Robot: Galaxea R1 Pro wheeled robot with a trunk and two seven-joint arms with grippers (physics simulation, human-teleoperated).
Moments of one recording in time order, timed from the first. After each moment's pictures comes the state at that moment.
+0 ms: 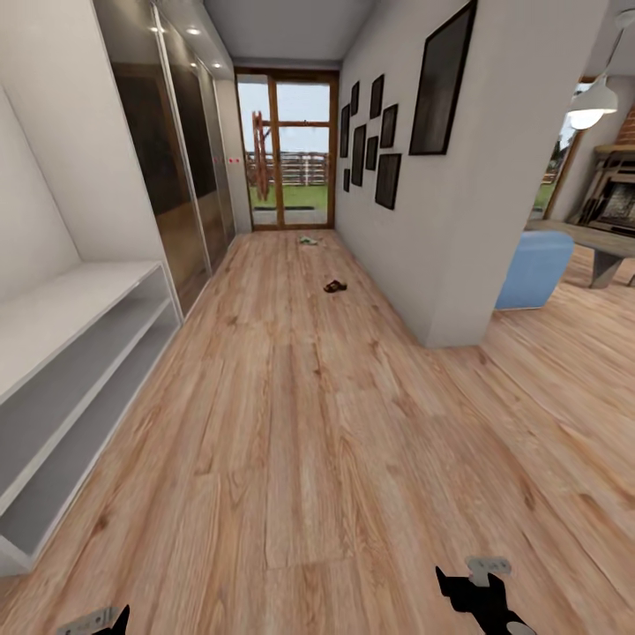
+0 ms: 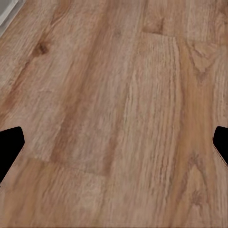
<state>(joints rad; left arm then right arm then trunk) -0.21 0.25 0.11 -0.33 0.37 -0.45 -0.16 -0.52 -0.13 0.05 -0.03 -0.10 -0.39 0.08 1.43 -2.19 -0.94</state>
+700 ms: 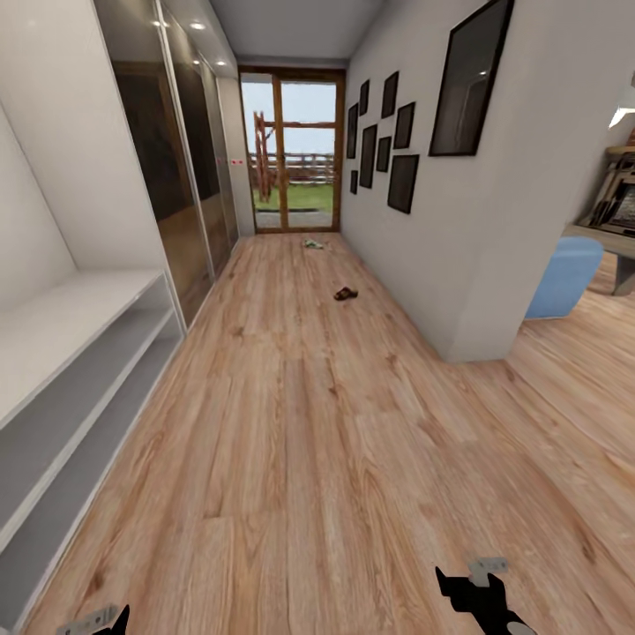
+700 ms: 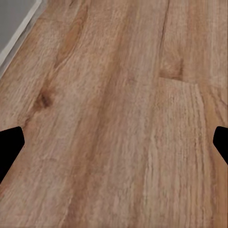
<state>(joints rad) -0.21 0.25 0.11 -0.33 0.37 -0.45 -0.16 -0.52 -0.13 0.05 -0.03 -0.10 -0.39 0.09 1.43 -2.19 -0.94</state>
